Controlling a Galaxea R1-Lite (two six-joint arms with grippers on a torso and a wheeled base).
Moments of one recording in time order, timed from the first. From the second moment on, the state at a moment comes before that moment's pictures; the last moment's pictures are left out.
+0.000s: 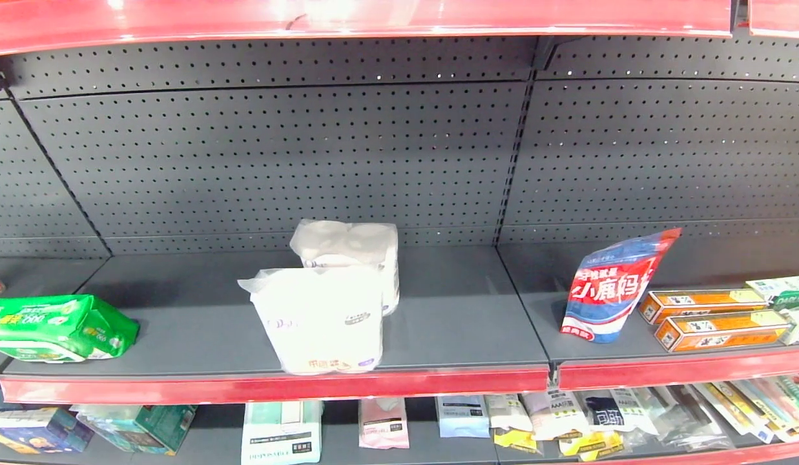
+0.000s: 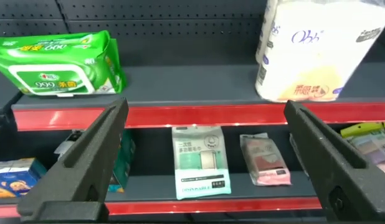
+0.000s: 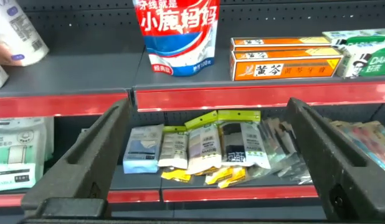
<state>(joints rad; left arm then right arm) 0.00 0.00 0.00 0.00 -0.01 -0.01 0.00 0.00 0.00 0.00 -0.01 0.00</state>
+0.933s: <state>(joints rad) 0.07 0.70 -0.43 -0.03 0.11 -0.07 0.00 0.00 0.00 0.00 -0.01 0.00</state>
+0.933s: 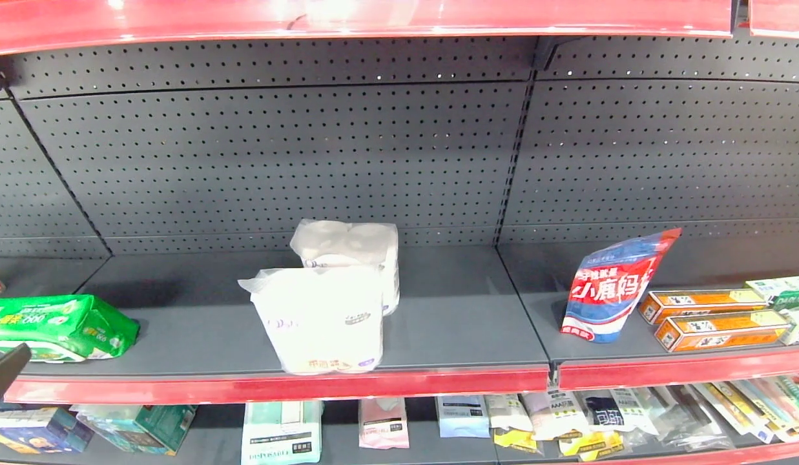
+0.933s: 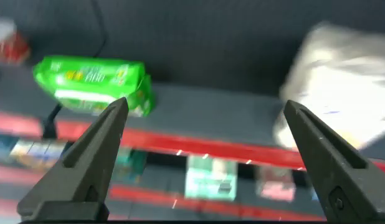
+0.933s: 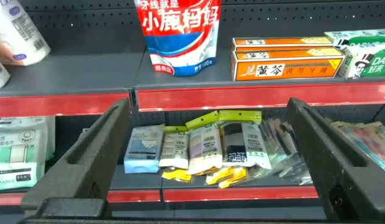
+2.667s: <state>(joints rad) -0.13 1.79 -0.50 -0.58 0.16 0.00 0.00 0.00 0.00 0.00 -0.01 0.00</state>
